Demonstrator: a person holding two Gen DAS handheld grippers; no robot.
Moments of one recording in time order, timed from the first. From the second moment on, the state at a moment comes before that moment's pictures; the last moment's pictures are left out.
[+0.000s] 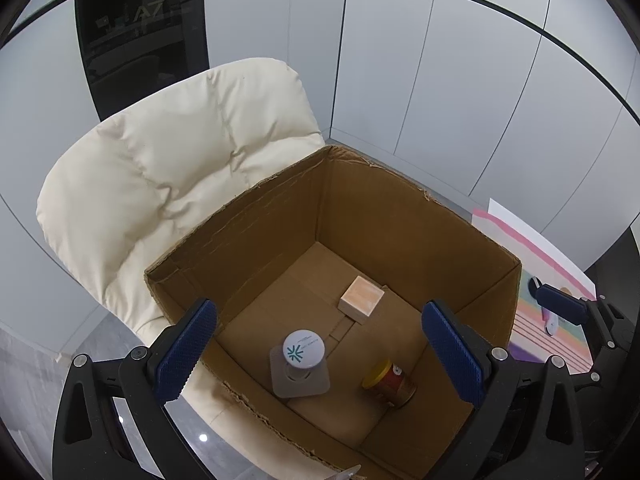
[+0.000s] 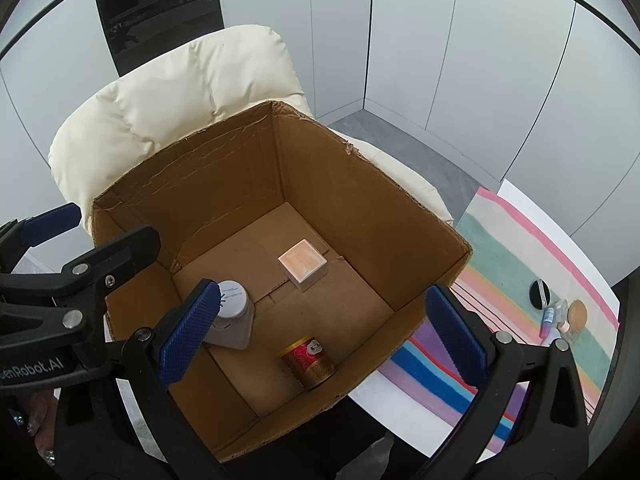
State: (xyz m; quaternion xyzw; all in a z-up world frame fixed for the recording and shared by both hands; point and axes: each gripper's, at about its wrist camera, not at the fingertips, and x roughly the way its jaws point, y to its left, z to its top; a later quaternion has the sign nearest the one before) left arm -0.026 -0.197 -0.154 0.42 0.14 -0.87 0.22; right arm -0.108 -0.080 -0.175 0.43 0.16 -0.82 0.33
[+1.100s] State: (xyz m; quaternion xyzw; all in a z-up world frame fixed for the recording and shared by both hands) left arm 0.095 -0.119 -0.136 0.45 0.13 -0.86 0.19; right arm 0.002 0.049 -0.132 0.45 0.13 -0.84 0.29
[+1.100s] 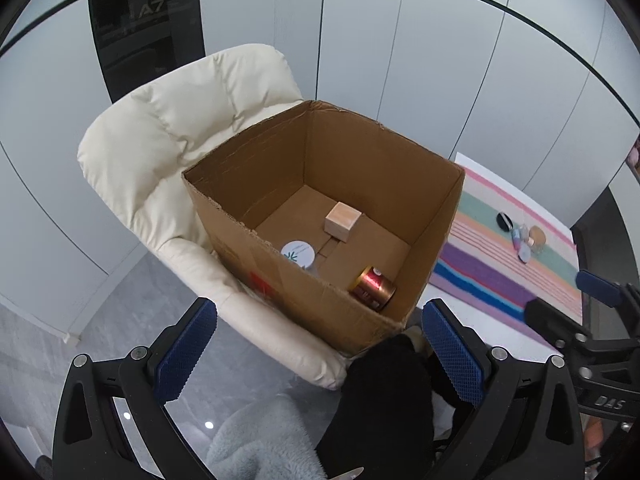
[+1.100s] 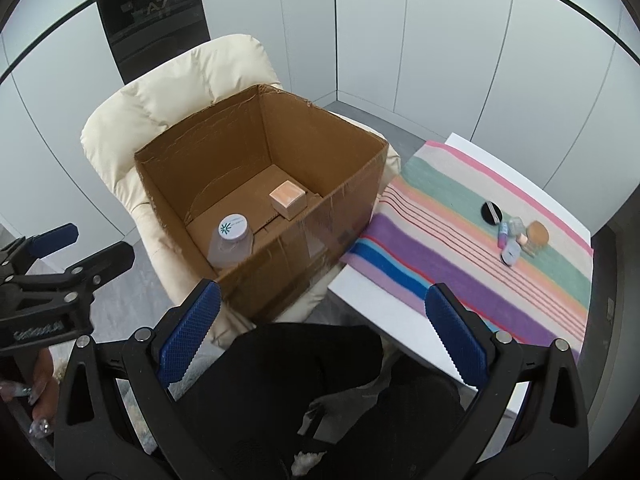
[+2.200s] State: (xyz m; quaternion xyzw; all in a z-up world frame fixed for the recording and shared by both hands) left arm 0.037 0.004 -0.136 0.47 0.05 -0.88 0.05; right arm -0.004 0.193 -0.130 0.46 0.04 -0.87 0.17
